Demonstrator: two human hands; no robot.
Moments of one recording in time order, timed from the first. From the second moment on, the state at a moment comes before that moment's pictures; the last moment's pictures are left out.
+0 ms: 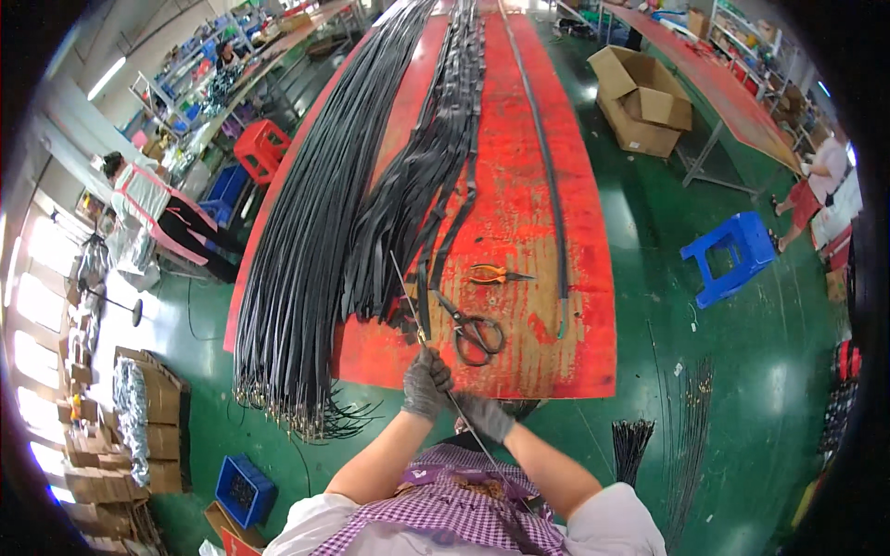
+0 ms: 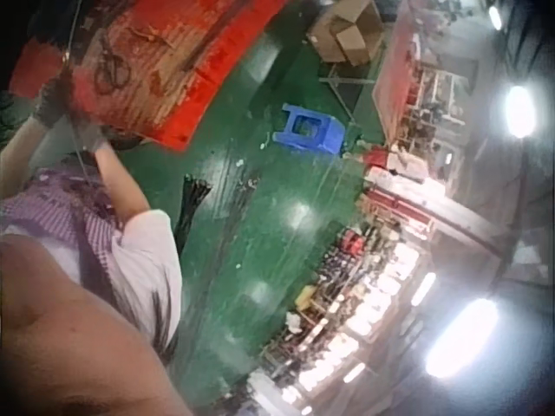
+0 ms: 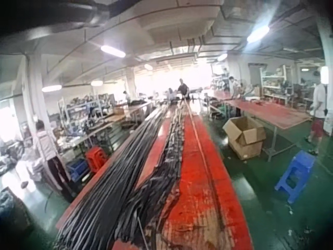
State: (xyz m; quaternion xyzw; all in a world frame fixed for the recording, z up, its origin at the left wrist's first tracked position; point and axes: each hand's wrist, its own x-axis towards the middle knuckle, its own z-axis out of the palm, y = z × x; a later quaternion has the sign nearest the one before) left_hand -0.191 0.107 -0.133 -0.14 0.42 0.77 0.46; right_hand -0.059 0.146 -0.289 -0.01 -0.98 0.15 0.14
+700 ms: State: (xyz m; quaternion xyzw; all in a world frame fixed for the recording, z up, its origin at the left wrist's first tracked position) left_hand 0.117 0.164 -0.110 0.00 0.43 0.73 0.54; right_hand 0.322 0.069 -0.232 -0.47 -0.69 0.42 0.36
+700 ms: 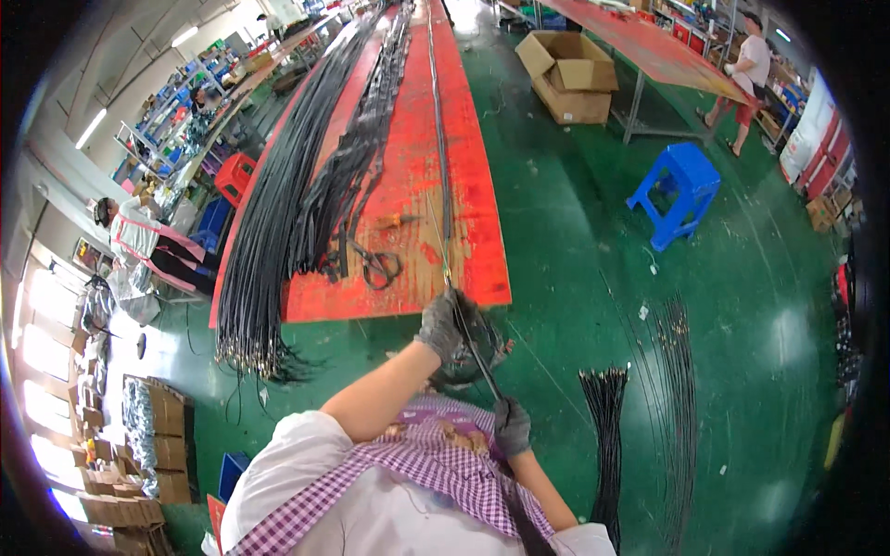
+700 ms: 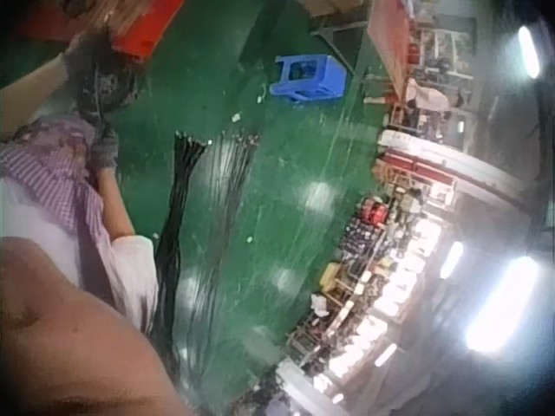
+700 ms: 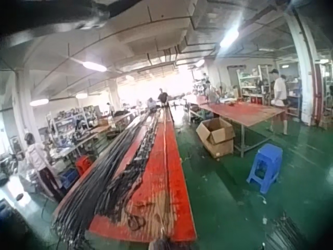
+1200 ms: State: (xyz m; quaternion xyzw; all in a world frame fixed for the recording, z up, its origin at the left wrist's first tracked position) left_hand 0.049 0.083 -0.135 -0.08 0.48 0.74 0.46; right_hand 0.273 0.078 -0.276 -0.33 -0.77 0.49 0.25
